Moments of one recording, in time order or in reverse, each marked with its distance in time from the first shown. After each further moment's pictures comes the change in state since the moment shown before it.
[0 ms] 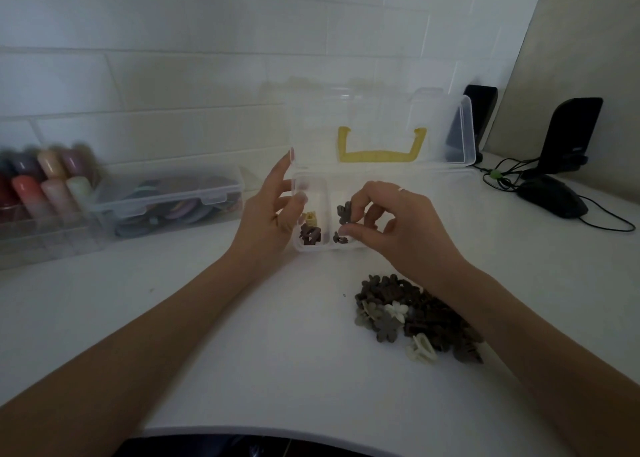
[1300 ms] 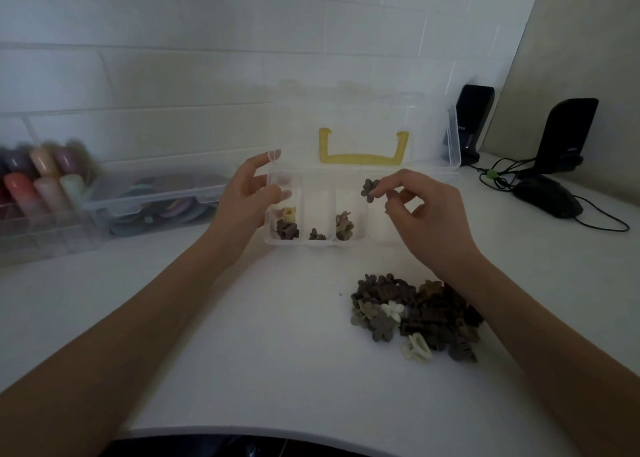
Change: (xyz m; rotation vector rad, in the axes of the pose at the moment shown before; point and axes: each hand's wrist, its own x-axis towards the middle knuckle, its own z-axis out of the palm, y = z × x) left_hand 0.011 0.011 -0.020 -0.345 0.068 -0.314; right_hand 0.001 0.026 -0.010 -0.028 0.242 0.059
